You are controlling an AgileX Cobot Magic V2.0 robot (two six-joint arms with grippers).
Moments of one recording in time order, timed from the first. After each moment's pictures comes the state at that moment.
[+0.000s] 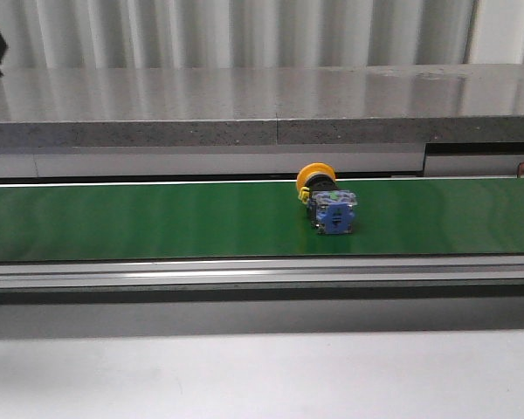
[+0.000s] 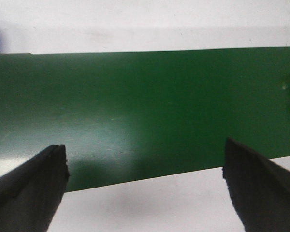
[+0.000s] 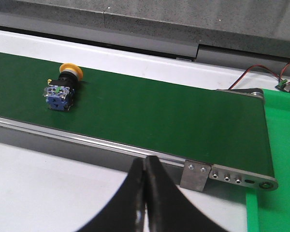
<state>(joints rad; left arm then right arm) -0.23 1.23 -1.04 -0.17 0.83 -0.05 0.09 0.21 -0.43 0.12 0.65 -0.14</state>
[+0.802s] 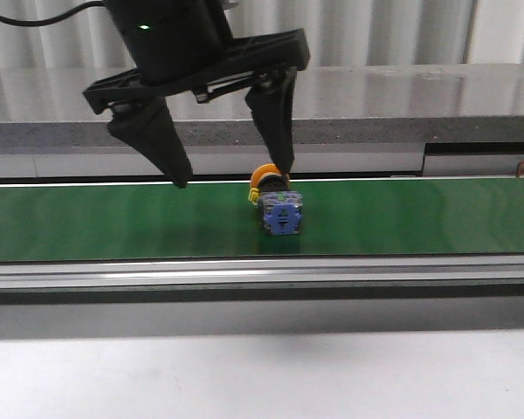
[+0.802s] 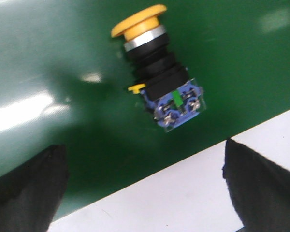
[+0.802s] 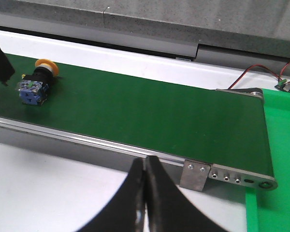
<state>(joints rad) -0.68 1.80 -1.47 -0.13 0.93 -0.28 0.09 0.21 -0.43 0.12 0.65 -0.14</state>
